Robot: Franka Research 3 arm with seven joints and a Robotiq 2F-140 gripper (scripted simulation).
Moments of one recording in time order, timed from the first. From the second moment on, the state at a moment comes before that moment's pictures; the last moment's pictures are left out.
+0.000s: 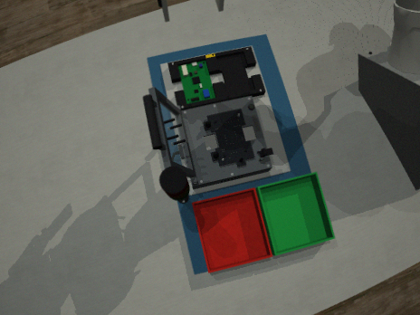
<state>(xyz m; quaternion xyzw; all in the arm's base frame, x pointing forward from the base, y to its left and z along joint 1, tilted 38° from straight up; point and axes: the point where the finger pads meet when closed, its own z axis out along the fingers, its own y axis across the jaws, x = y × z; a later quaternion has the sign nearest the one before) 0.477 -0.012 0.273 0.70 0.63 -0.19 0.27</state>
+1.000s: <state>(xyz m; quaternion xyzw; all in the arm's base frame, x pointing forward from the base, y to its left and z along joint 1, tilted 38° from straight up) 0.475 -0.132 0.136 0.70 0.63 -0.22 0.26</state>
